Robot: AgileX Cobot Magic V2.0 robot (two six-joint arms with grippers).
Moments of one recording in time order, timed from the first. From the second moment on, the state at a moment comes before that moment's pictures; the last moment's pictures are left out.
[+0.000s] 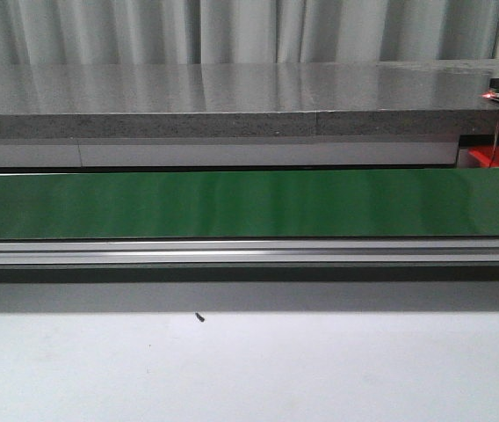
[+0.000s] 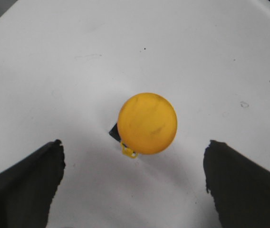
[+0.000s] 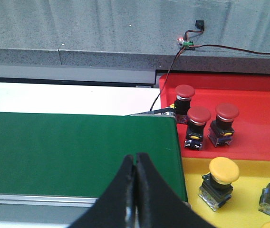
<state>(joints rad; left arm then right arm) 0.50 2.02 -1.57 -0.20 0.68 -0.04 -0.15 0.47 -0.38 0.49 0.26 -0.47</state>
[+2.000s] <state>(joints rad) 0.30 1.63 -1.13 -0.23 0.56 0.08 -0.15 0.47 -0.38 0.49 0.26 -0.47</state>
